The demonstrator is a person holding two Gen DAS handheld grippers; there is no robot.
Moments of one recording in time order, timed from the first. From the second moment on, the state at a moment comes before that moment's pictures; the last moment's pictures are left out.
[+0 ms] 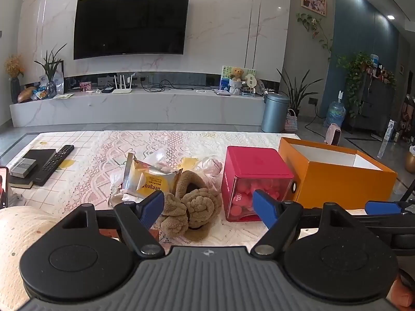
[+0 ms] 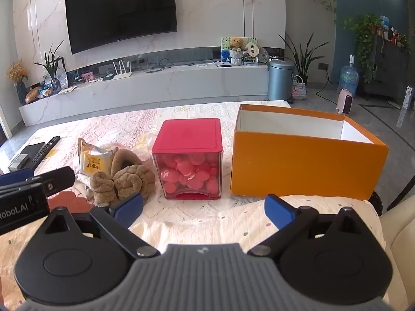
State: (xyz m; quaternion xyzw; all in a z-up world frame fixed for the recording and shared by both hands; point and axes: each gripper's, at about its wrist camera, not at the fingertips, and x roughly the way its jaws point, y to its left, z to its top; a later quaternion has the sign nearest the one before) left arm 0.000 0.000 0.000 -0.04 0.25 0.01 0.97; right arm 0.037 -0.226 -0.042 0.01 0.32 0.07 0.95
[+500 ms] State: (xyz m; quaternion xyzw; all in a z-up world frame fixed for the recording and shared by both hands) left arm 0.002 -0.001 -0.010 -0.05 0.26 0.01 0.97; right arm 0.041 -0.222 -0.045 0.01 0.33 0.07 0.94
